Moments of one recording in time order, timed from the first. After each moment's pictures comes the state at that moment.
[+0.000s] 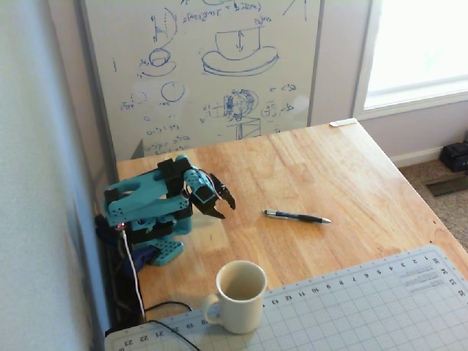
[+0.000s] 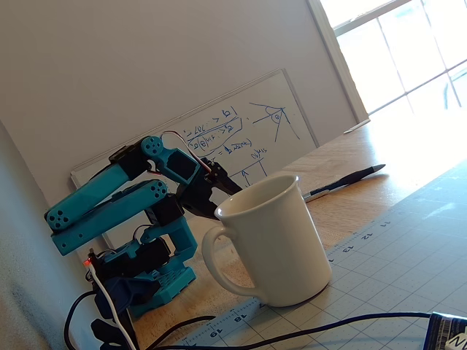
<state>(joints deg) -2.2 178.1 172.8 66.4 -19.6</state>
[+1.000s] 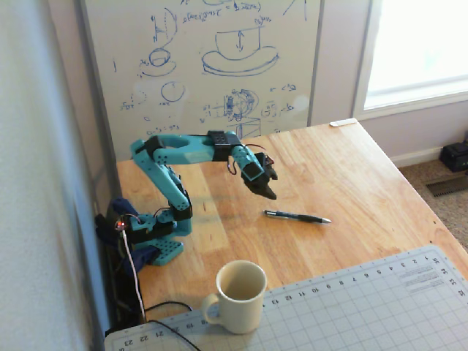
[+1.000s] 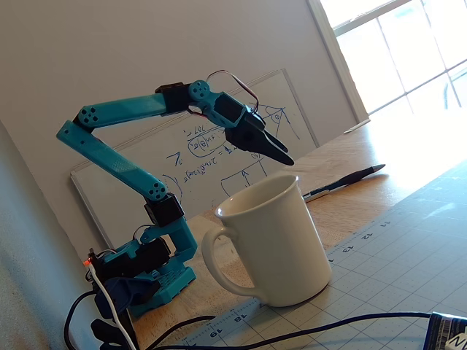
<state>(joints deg) 3.3 113.6 129.1 41.6 -69.9</state>
